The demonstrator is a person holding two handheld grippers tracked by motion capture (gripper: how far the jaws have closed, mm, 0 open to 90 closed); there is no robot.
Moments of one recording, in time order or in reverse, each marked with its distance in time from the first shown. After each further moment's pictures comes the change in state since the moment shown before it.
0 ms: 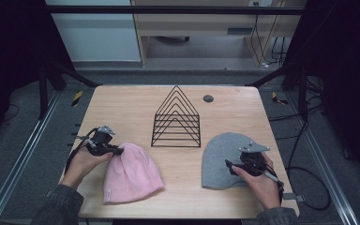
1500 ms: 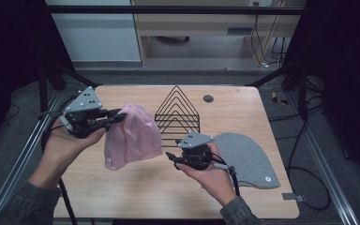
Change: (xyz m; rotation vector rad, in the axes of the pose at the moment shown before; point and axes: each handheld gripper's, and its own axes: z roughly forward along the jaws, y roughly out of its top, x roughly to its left) left arm -0.094 0.100 -0.174 -0.402 0.085 0.278; right arm 0.153 0.119 -0.020 -0.228 0.330 -0.276
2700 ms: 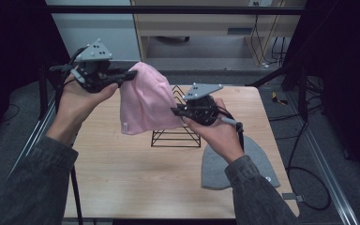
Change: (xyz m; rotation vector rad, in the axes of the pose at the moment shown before) left arm 0.049 0.081 0.029 -0.115 0.043 0.003; right arm -0.066 0.101 -0.030 -0.039 -0.015 -0.047
